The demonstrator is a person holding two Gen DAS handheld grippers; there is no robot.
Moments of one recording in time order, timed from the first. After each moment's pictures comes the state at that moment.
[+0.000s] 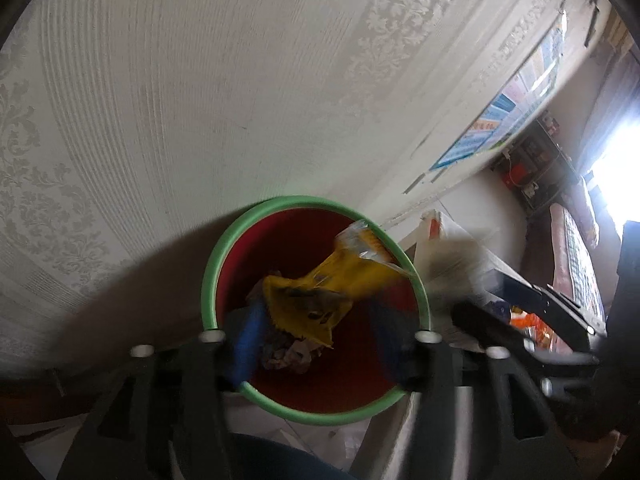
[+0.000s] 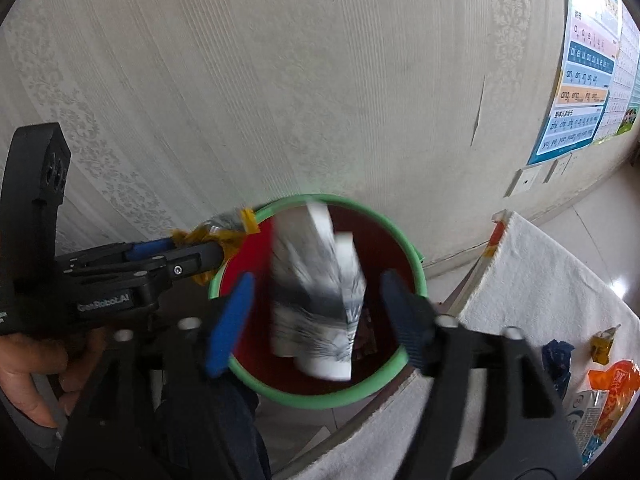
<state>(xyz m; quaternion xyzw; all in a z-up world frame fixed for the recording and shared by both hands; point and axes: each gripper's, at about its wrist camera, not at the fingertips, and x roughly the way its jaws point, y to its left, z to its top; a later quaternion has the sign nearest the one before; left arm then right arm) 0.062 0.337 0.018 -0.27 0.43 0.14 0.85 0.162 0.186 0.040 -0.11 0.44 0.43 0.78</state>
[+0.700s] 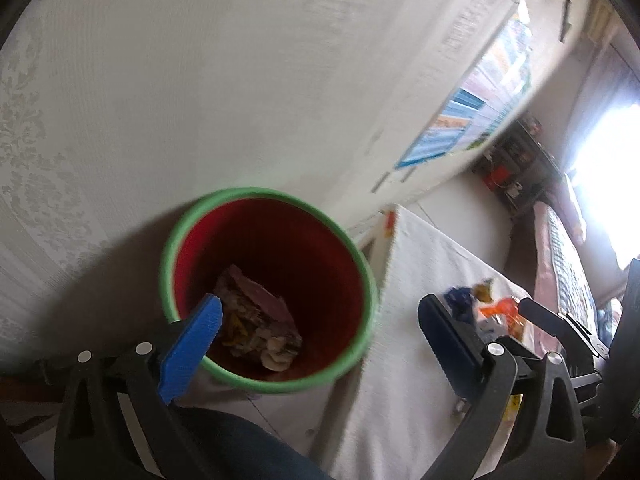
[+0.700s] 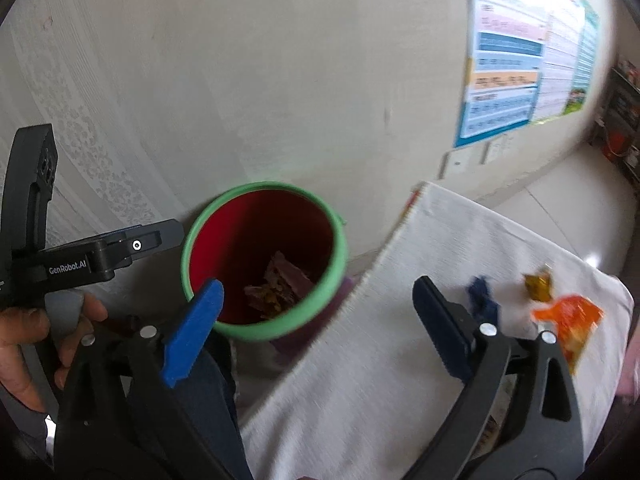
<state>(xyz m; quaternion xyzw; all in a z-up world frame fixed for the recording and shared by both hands) 0.049 0.267 0.048 -0.26 0.41 0.11 0.87 0.135 0.073 0.070 -0.09 0.43 0.36 0.82</state>
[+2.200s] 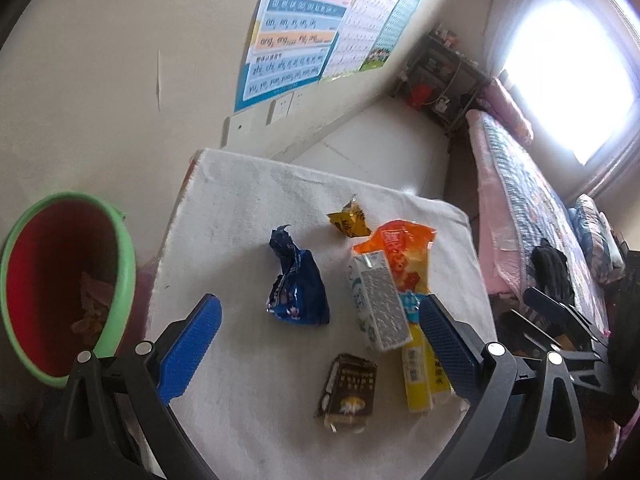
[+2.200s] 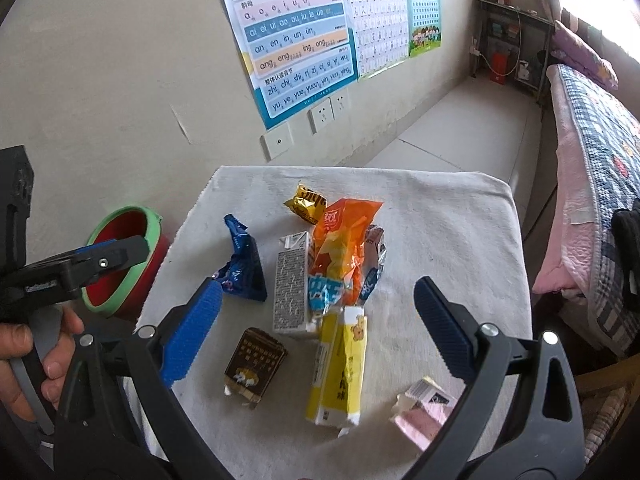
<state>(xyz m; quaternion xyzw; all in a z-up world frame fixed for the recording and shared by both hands) 0.160 0.046 0.035 -0.17 0.47 -0.03 0.87 0.175 -0.179 0.048 0.00 0.44 0.19 0.88</state>
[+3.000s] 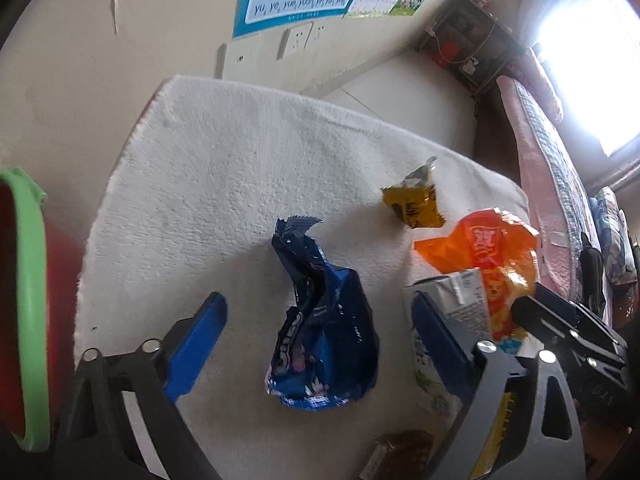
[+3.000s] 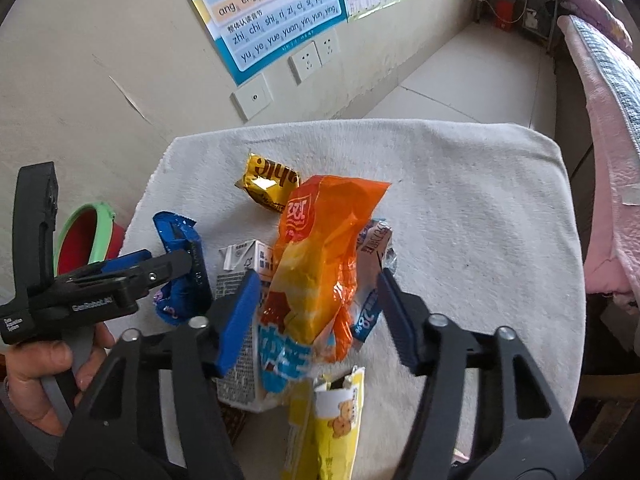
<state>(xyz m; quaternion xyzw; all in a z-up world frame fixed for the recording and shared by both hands) 0.252 0.045 -0.076 -0.18 0.55 -0.03 0.81 0.263 -0.164 -0.040 0.02 0.53 0.18 0.83</state>
